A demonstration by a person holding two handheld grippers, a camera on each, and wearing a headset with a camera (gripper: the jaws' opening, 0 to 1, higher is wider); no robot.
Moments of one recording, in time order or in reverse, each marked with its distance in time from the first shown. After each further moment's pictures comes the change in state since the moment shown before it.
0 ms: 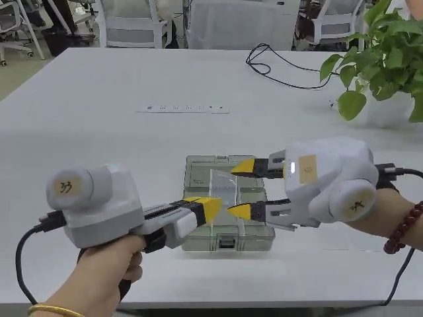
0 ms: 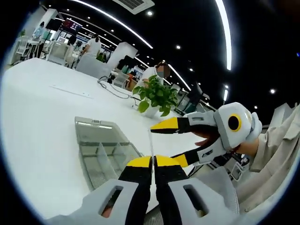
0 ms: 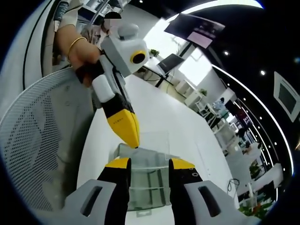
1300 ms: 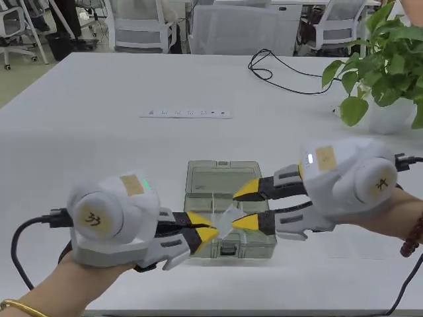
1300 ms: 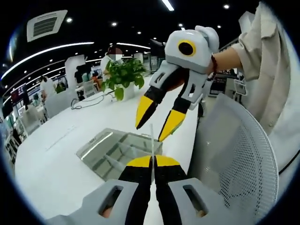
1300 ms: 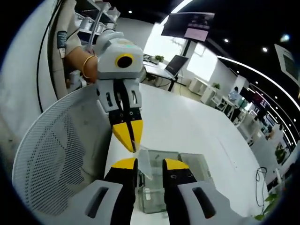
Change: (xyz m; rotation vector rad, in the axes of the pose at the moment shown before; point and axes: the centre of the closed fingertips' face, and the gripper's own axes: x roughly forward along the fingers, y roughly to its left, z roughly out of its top) left arm -0.008 -0.005 -0.036 0.779 0.312 -0.126; right arm -0.008 0.025 0.003 0.190 -0.073 0.210
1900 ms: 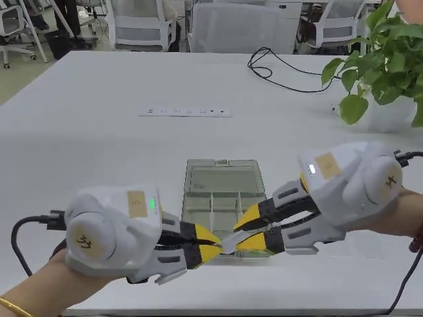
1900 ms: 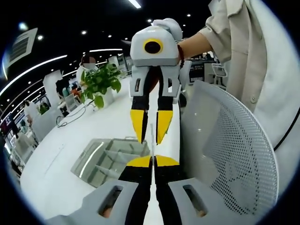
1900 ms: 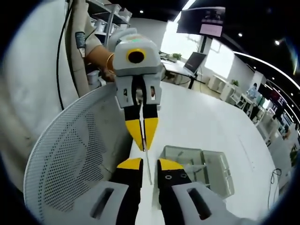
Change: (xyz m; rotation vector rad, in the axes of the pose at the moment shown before) left arm 0.001 -0.025 0.000 0.160 0.002 -0.131; right arm -0.003 0.037 -0.007 0.014 0.007 0.189
